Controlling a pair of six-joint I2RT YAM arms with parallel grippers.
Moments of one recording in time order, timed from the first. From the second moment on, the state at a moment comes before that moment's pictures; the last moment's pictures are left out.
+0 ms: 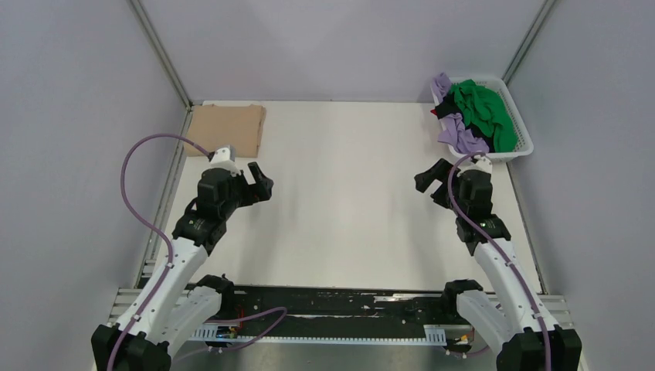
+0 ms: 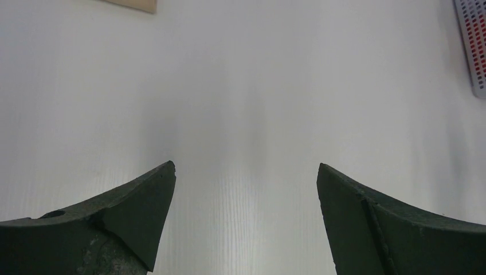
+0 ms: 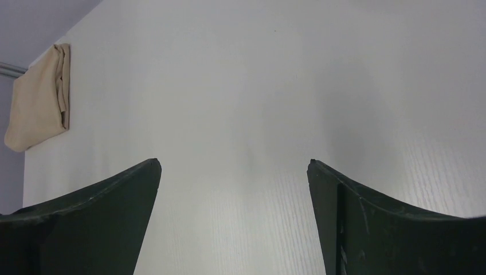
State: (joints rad) left arm -0.28 0.81 0.66 -0.30 -0.06 -0.45; right arm 0.09 0.85 0.59 -0.20 -0.04 0.60
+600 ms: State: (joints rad) left arm -0.28 0.87 0.66 -0.26 0.00 -0.43; right arm -0.16 1.59 1.35 -0.18 0.15 0.53
